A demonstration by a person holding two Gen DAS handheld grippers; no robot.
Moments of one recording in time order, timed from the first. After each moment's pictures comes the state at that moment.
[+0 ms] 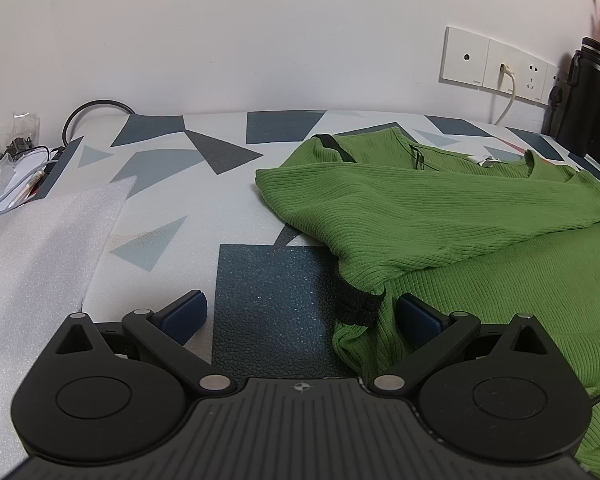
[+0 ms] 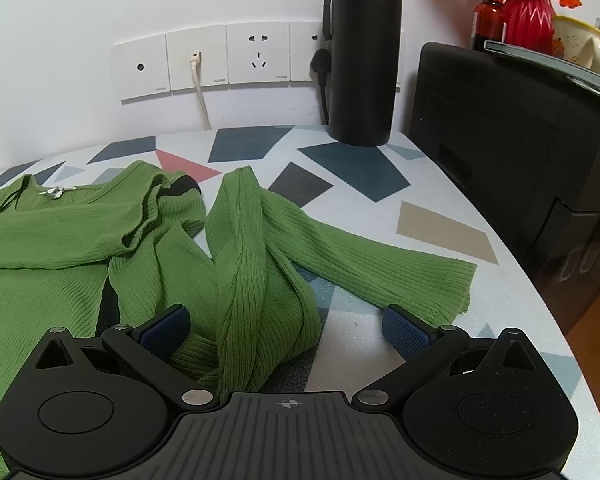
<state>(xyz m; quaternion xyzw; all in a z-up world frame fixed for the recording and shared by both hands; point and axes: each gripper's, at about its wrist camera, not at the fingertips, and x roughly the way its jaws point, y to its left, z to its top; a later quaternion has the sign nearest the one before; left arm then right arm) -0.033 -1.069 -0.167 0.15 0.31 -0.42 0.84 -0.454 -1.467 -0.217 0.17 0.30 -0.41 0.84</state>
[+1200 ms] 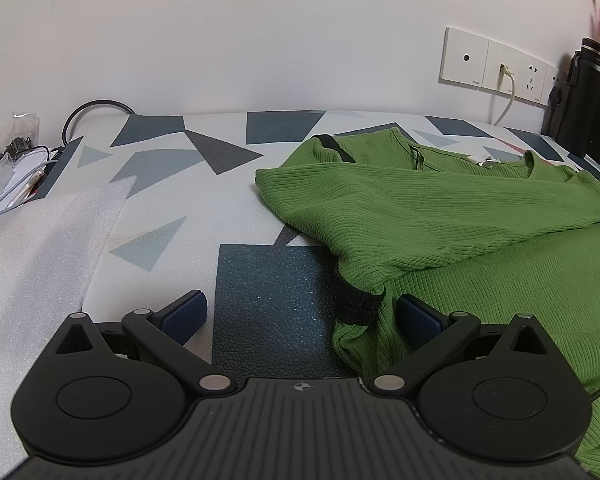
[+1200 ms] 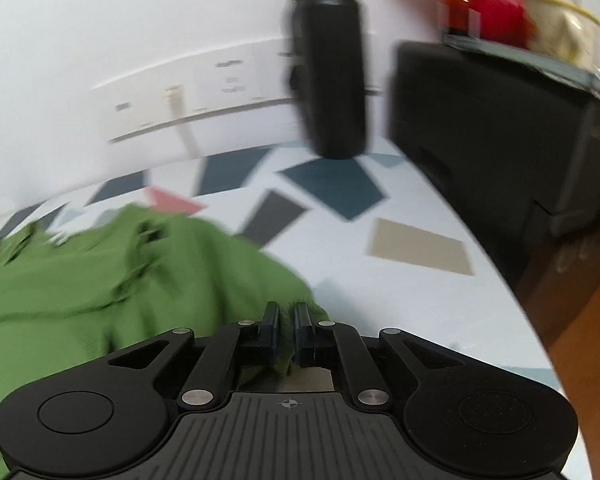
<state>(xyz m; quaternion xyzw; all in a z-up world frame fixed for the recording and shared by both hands) -0.033 -1.068 -0.167 0.15 0.31 -0.42 0.84 -0.480 -1.482 -0.192 0.21 0.28 -0.39 0.85</state>
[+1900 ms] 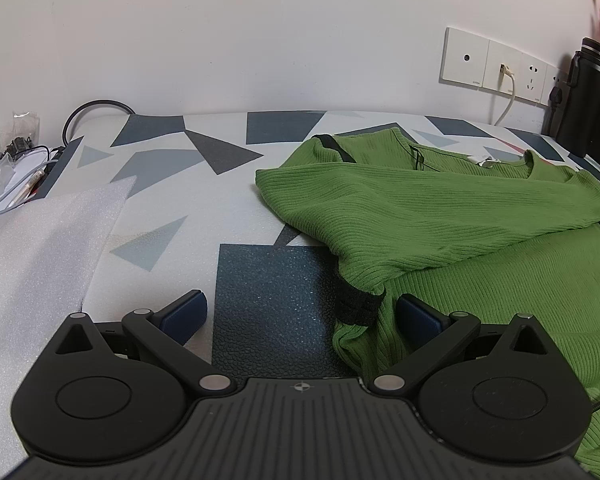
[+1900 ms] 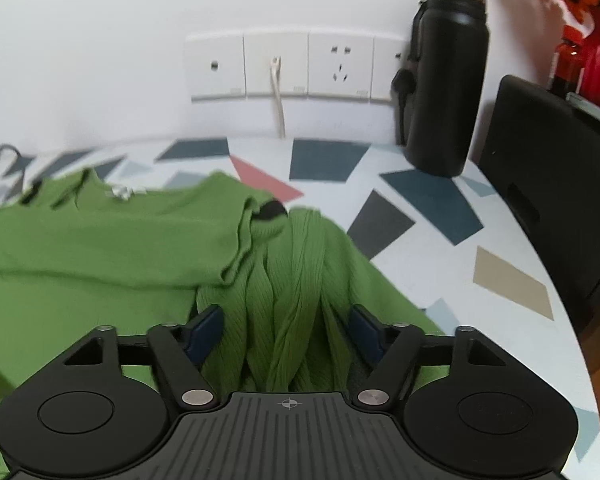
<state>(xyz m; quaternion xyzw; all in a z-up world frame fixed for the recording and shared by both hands) -0.033 -1.068 -0.168 0.15 0.31 -0.42 0.84 -0.412 -1.458 -0.193 0.15 0.34 -0.34 0.87</state>
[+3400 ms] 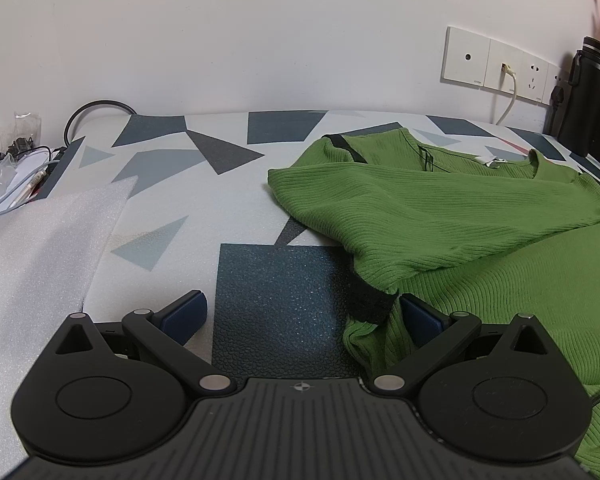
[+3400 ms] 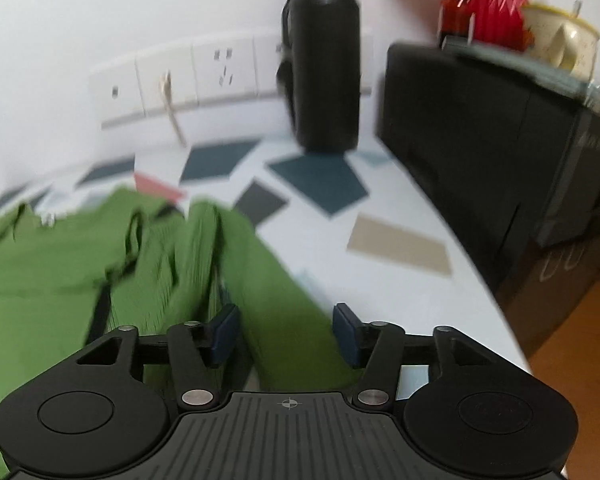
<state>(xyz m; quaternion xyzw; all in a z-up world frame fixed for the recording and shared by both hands) -0.030 -1.068 -0.171 0.15 0.31 -0.42 0.84 -0.485 -1.496 -0.199 0.20 0.31 -0.41 0.84</state>
